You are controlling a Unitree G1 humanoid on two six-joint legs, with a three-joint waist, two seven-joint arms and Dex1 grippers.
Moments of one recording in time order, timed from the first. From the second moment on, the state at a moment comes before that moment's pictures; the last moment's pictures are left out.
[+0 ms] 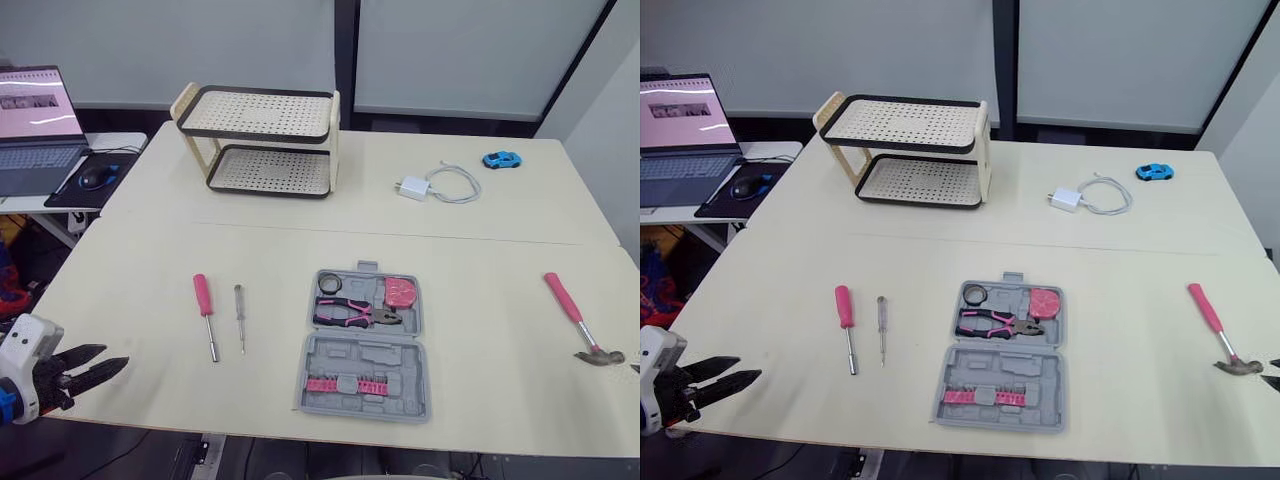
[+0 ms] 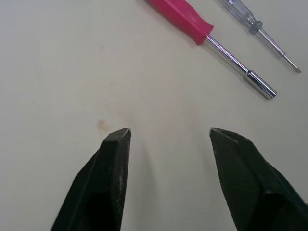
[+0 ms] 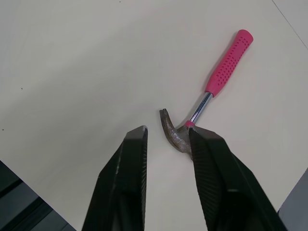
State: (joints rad) left arm 0.32 0.92 0.59 0.18 -0.40 0.37 -1.11; right arm 0.53 -0.99 -0.80 0.00 0.16 0.12 1.23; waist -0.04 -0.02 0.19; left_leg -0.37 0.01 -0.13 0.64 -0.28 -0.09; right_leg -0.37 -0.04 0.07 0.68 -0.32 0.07
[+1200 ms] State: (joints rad) left arm 0.42 0.78 0.62 -0.05 -0.48 0.48 -0.98; right arm 0.15 -1.07 -0.48 -0.41 0.41 0.40 1.20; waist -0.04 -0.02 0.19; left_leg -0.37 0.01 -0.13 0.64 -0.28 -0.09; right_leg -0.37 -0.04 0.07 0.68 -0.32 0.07
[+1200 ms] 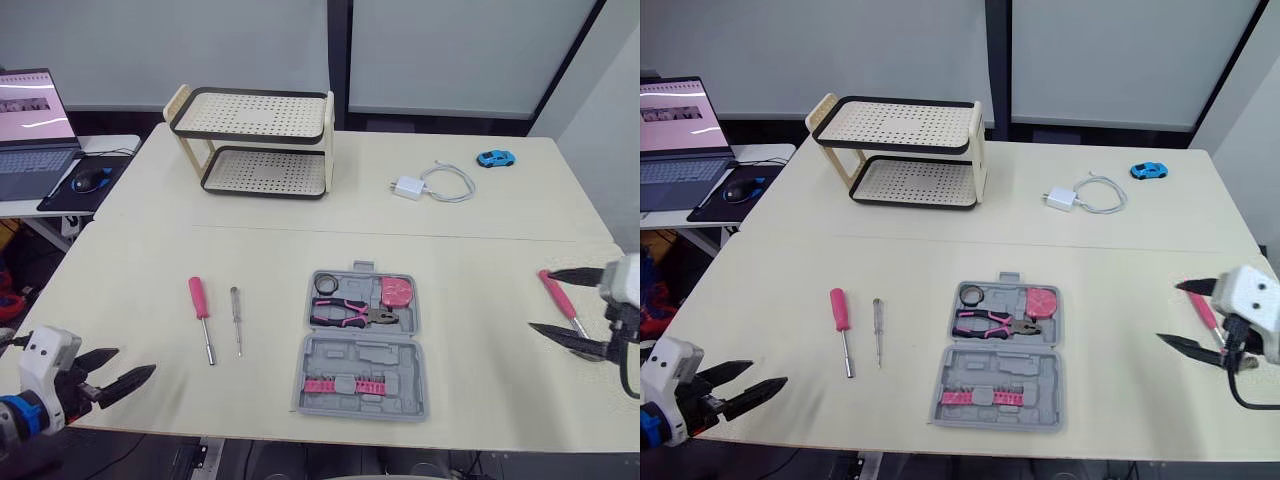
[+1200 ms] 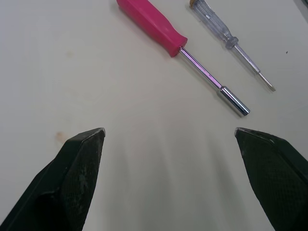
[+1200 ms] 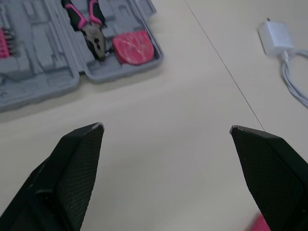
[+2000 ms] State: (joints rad) left arm 0.16 0.34 0.25 -0.47 -0.41 0.71 -0.26; right arm -0.21 -1.02 -0.08 -0.55 0.55 0.60 1.13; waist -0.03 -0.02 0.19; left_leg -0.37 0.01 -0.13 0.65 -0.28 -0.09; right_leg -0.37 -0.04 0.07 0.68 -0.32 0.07
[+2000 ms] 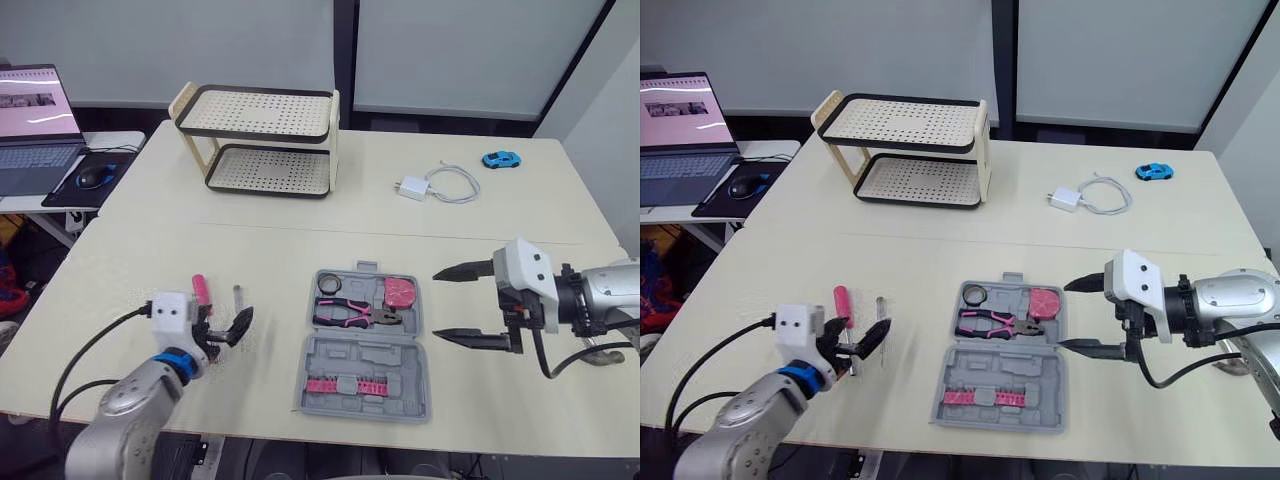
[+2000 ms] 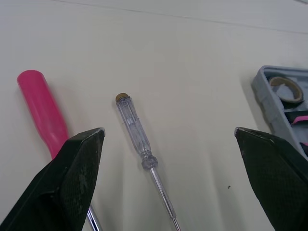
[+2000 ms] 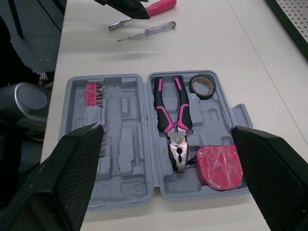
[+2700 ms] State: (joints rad) left arm 0.02 0.27 0.12 -0.30 -0.26 0.76 -0.11; right arm -0.20 -1.03 -0.07 -0.55 0.55 0.61 1.15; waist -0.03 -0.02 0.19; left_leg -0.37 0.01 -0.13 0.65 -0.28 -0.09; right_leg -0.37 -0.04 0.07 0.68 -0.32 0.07
